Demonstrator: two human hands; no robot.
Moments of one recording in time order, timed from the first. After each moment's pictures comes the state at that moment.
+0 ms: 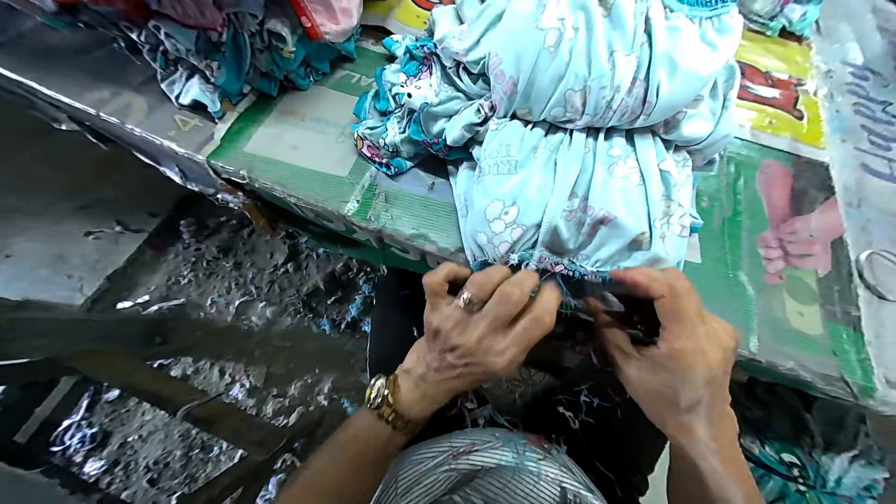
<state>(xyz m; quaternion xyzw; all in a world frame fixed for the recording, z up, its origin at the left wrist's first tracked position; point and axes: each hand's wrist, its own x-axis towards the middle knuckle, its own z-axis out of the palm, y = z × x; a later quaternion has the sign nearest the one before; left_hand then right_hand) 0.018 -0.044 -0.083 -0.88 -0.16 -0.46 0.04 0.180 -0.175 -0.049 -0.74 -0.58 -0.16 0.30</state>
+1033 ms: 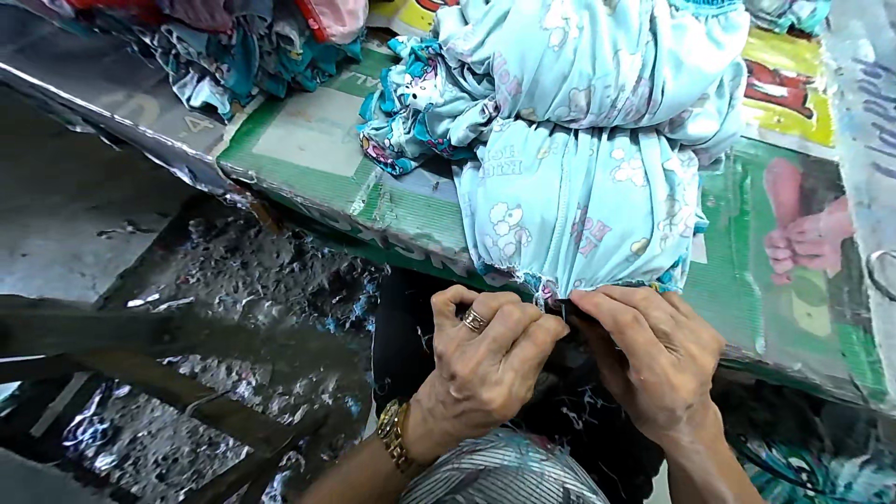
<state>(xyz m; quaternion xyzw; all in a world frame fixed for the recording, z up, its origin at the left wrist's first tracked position) 0.010 -0.070 -0.082 -0.85 -0.17 -0.48 -0.10 0.176 -0.170 -0.054 -0.64 -0.67 -0.20 0.32</state>
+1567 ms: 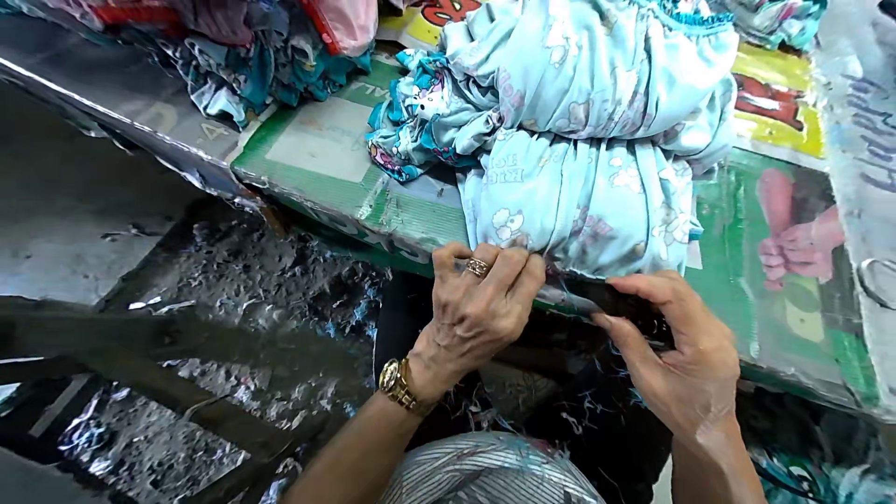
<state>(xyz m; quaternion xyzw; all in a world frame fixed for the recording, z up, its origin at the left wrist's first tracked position) 0.030 -0.029 -0.078 -0.87 -0.19 -0.45 0.06 0.190 -0.175 -0.053 -0.65 -0.60 -0.01 0.47</state>
